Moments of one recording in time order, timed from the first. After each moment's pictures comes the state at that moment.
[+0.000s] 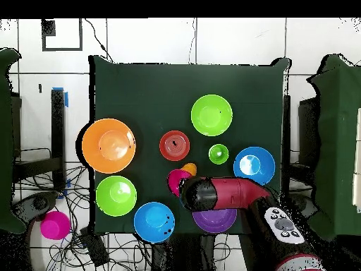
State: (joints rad) arm -0.55 -0.68 0.21 1.99 -0.45 0.42 1.90
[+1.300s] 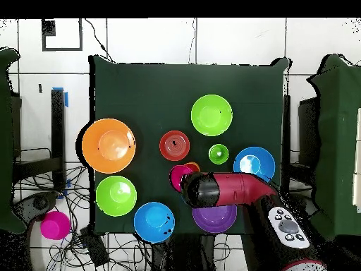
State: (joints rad) arm -0.55 -0.72 0.23 1.97 -0.45 0.47 1.90
